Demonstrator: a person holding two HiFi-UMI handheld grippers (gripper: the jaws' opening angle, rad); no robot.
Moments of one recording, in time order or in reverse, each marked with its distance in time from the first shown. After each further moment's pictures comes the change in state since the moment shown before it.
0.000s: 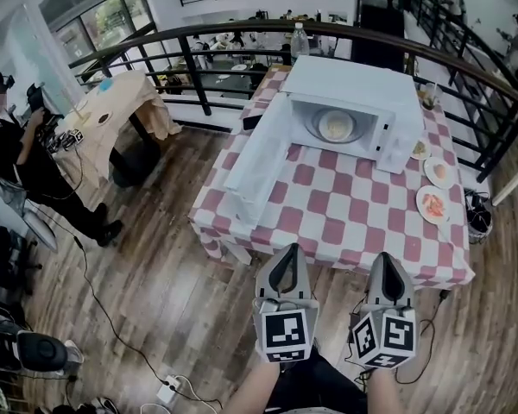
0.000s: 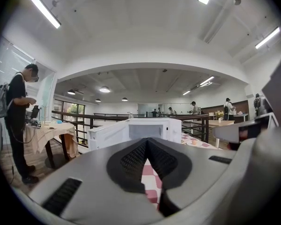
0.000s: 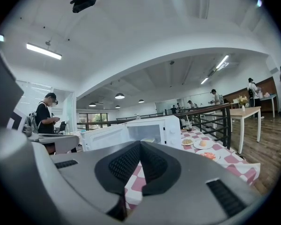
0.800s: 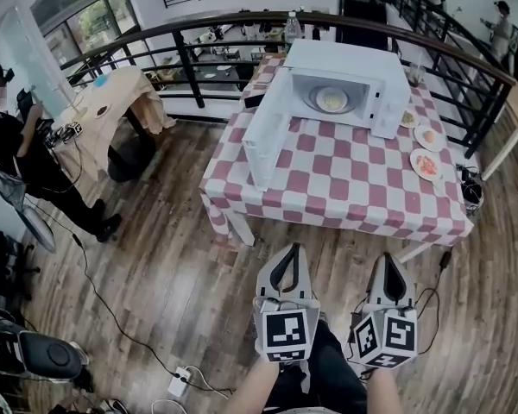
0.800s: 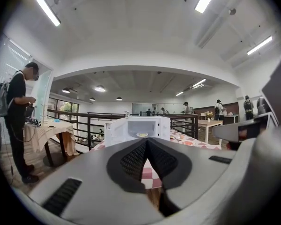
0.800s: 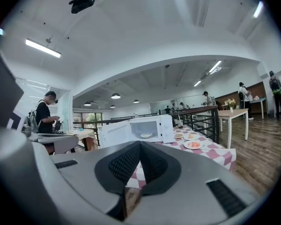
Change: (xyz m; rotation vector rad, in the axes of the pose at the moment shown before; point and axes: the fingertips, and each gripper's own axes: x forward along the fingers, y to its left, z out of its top) left arm -0.136 0.010 -0.025 0.004 0.002 -0.088; right arm -0.136 0.055 -0.035 0.004 -0.004 -0.087
